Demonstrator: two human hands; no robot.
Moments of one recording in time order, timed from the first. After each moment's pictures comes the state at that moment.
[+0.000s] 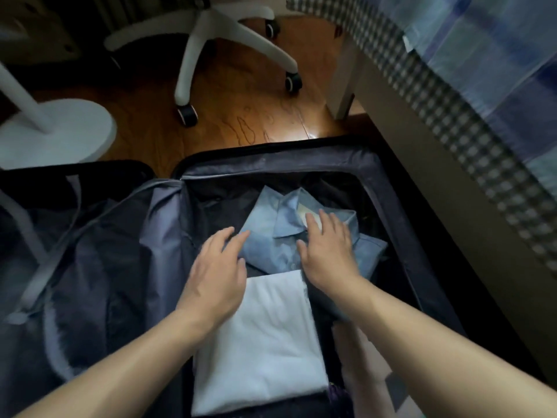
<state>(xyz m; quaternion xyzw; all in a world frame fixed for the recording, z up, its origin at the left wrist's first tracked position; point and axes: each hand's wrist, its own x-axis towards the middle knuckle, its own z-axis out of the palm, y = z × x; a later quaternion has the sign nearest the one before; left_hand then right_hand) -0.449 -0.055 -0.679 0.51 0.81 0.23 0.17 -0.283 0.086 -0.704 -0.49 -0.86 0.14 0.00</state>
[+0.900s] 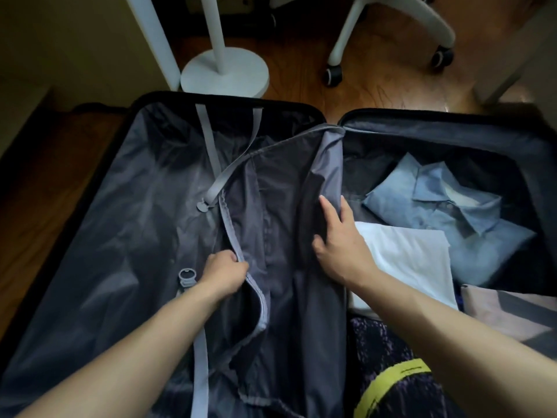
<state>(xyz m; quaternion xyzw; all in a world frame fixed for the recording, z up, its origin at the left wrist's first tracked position) -0.559 -0.301 -0.679 0.06 0.89 0.22 0.39 -0.420 -0.124 -0.664 -0.36 -0.87 0.33 -0.01</state>
